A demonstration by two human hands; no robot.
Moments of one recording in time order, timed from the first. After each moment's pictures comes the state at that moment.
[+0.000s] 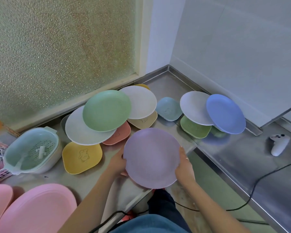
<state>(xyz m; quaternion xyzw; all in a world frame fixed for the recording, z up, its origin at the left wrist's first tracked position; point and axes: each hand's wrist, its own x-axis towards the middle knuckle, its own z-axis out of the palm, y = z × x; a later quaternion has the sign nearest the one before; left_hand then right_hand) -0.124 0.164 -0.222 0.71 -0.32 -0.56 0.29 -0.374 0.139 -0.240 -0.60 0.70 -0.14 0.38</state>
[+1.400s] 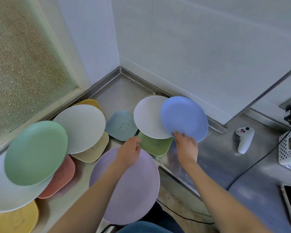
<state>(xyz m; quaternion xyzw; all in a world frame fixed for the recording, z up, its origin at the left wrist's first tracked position) -0.306 -0.035 -0.224 0.63 -0.68 -0.34 0.13 -0.532 -0.028 -0.236 -0.63 0.76 -0.11 0.09</state>
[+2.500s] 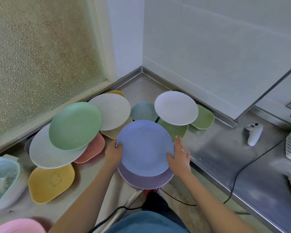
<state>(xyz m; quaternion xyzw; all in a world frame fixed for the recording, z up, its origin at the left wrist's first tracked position) -0.197 0.076 -0.212 0.73 -0.36 -0.43 0.38 -0.433 0.086 -0.226 -0.62 0.73 -0.12 0.28</state>
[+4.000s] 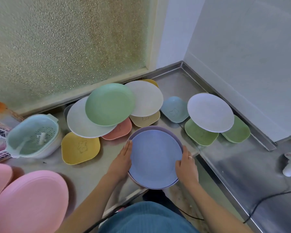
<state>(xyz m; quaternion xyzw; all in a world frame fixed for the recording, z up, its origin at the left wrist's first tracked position) -0.149 0.159 -0.252 0.71 -0.63 -0.30 0.09 -0.395 0.100 -0.253 -0.67 0.70 -0.04 0.24</state>
